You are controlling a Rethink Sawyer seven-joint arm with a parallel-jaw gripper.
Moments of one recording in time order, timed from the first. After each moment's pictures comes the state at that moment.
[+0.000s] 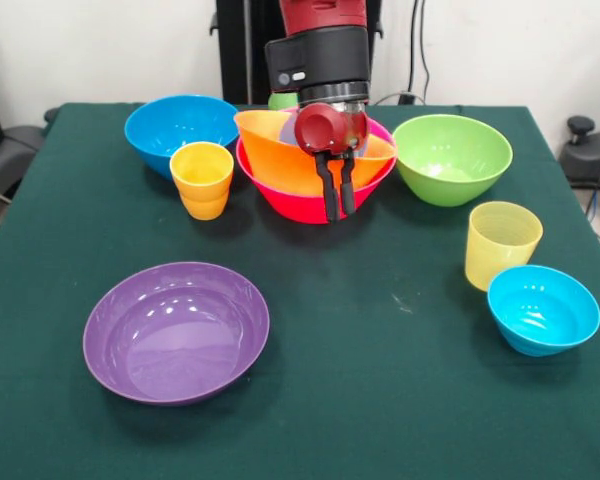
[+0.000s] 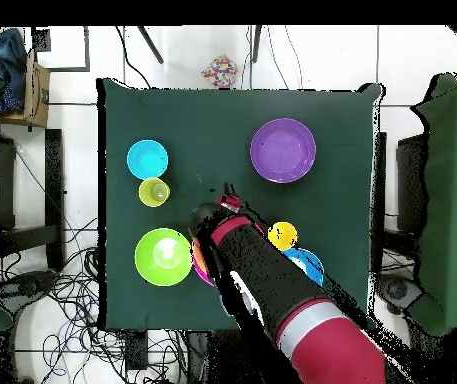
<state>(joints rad) -0.44 -0.75 0.65 1.97 -2.00 0.32 2.40</state>
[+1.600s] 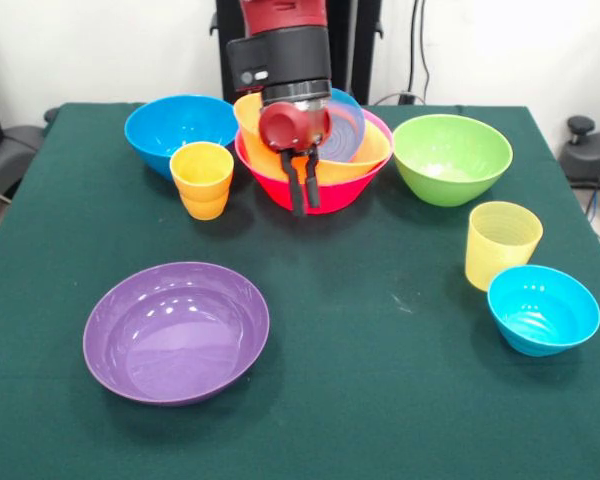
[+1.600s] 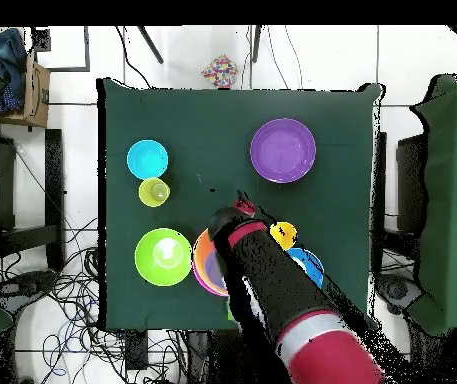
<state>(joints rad) -0.34 -0.74 0.45 1.92 -2.07 0.15 2.40</state>
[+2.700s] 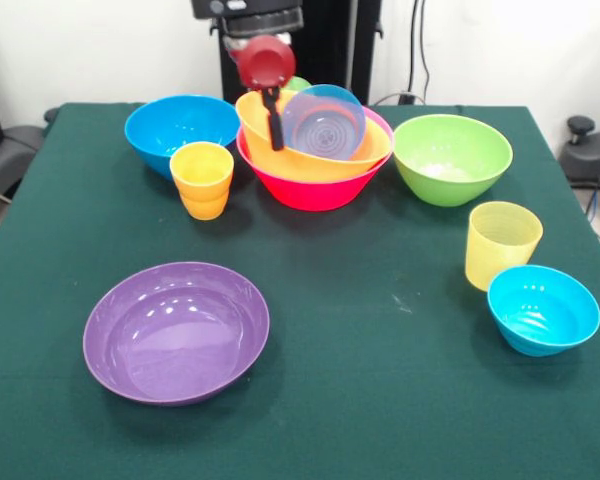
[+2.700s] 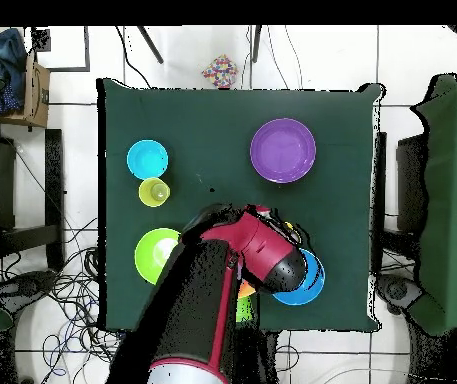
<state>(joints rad) 0.14 -0.62 -0.23 1.62 -2.32 -0.44 2.55</state>
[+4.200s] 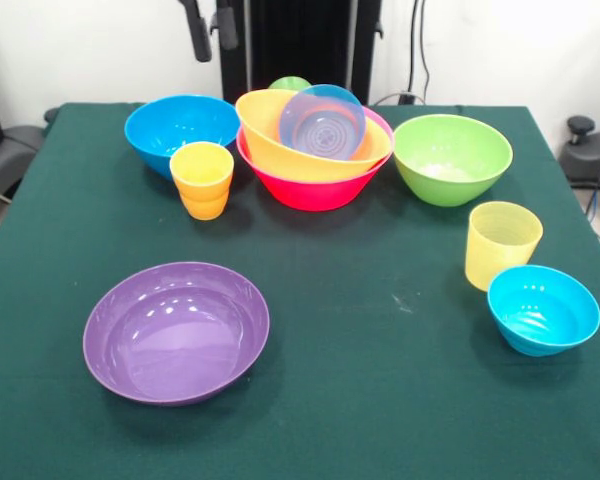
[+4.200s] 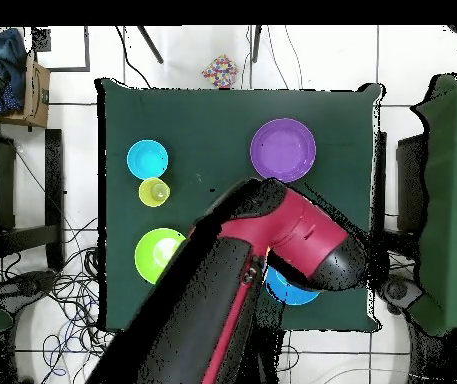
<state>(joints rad) 0.21 -0.58 -0.55 1.38 -2.23 -0.80 2.98</state>
